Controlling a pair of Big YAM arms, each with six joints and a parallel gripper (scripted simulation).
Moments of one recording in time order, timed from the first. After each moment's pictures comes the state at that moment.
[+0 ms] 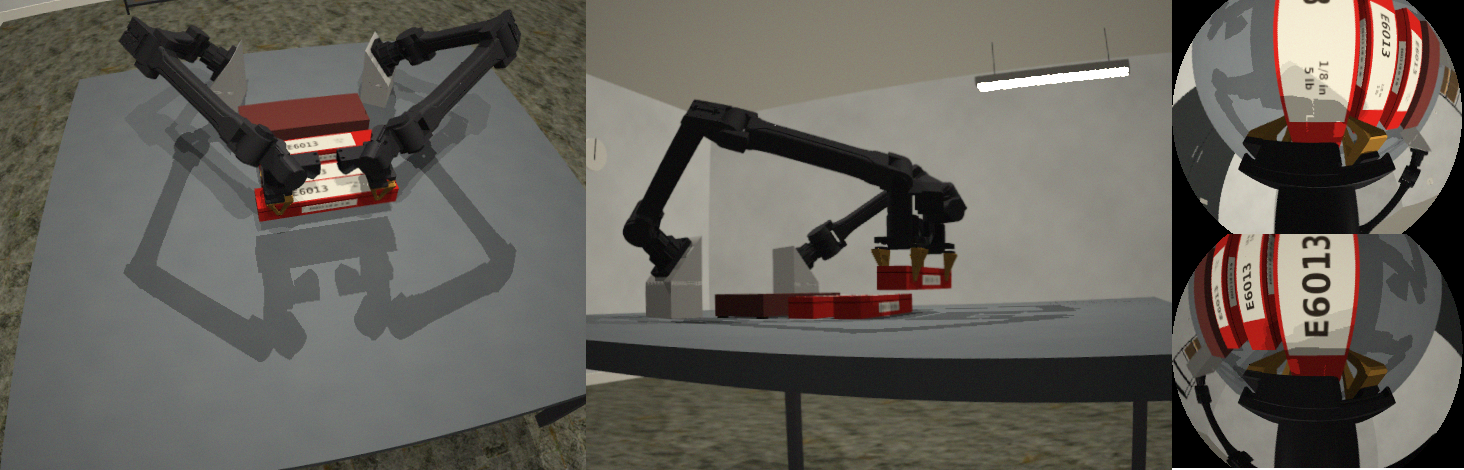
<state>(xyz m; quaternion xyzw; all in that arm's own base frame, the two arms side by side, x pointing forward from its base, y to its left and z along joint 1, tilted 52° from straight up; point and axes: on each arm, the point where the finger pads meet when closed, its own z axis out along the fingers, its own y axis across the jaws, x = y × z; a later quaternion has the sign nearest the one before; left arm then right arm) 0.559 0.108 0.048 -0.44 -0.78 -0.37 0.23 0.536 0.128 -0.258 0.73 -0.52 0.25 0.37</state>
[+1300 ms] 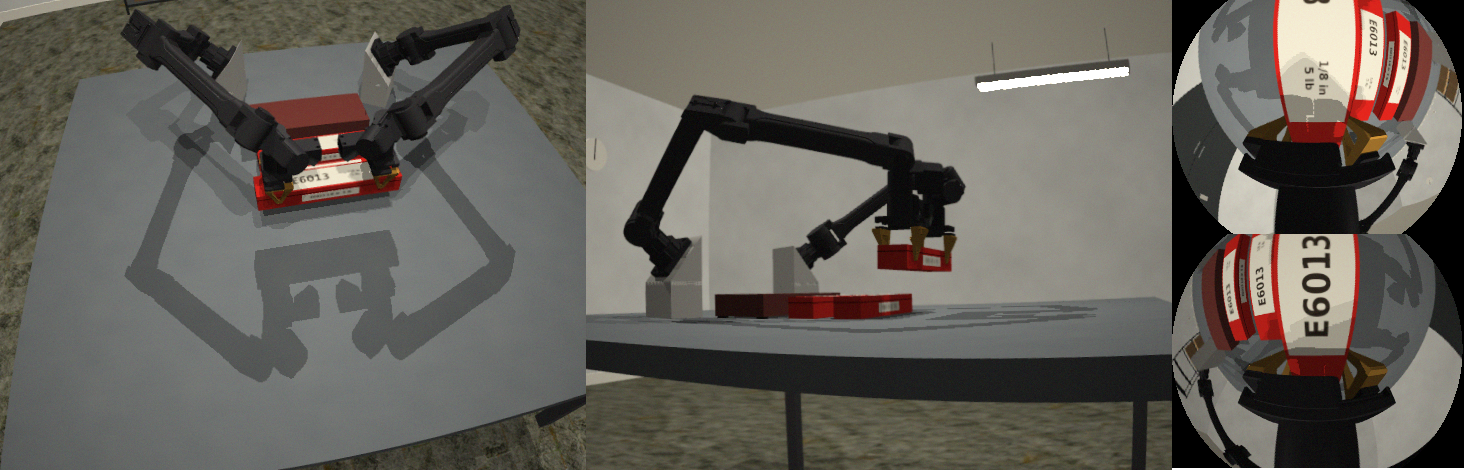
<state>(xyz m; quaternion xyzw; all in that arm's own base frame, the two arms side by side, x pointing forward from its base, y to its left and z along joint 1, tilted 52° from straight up) 0.560 0.072 0.077 -0.44 -0.78 -0.38 0.23 0.537 0.165 -0.231 0.73 -0.52 0.25 0.37</state>
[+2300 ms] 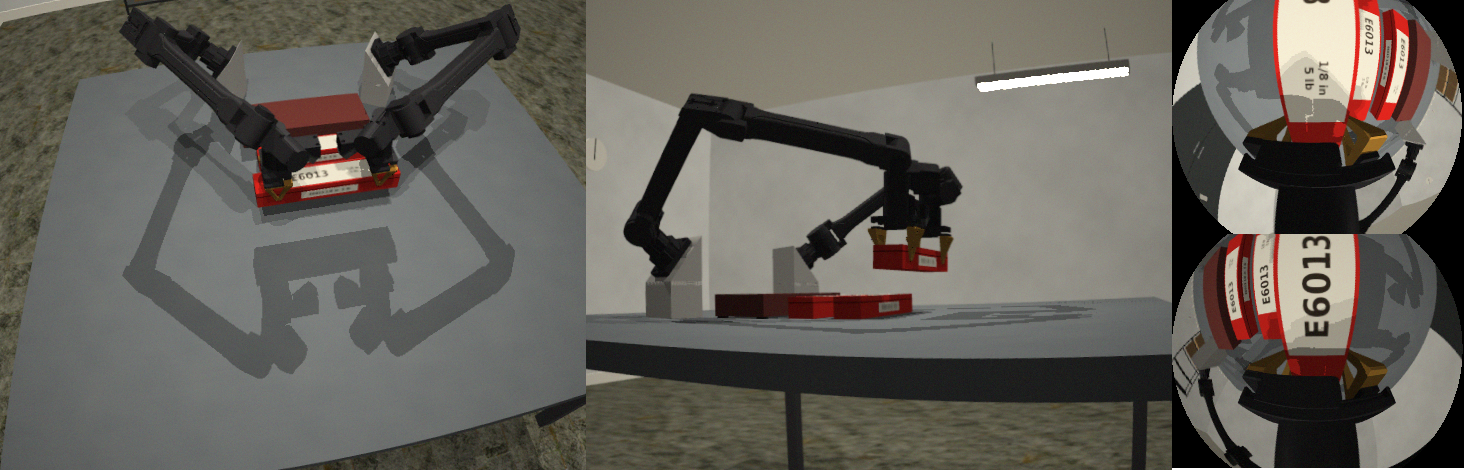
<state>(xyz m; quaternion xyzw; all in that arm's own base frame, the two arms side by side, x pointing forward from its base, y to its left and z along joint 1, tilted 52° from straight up) 0.551 0.069 0.073 -0.44 -0.78 -0.37 0.23 0.527 0.163 -0.228 0.73 -0.52 0.25 0.37</state>
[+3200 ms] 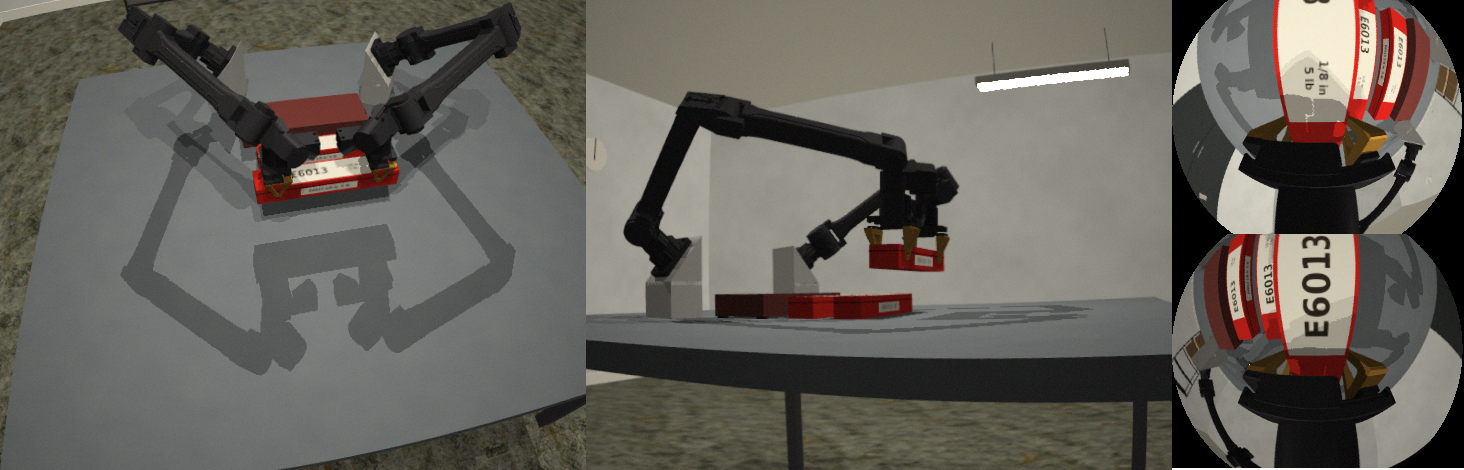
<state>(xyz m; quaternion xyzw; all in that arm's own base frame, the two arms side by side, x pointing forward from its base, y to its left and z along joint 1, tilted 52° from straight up) 0.541 0.065 0.070 -0.44 -0.78 -0.37 0.23 0.518 0.162 -0.225 0.73 -0.52 0.25 0.37</state>
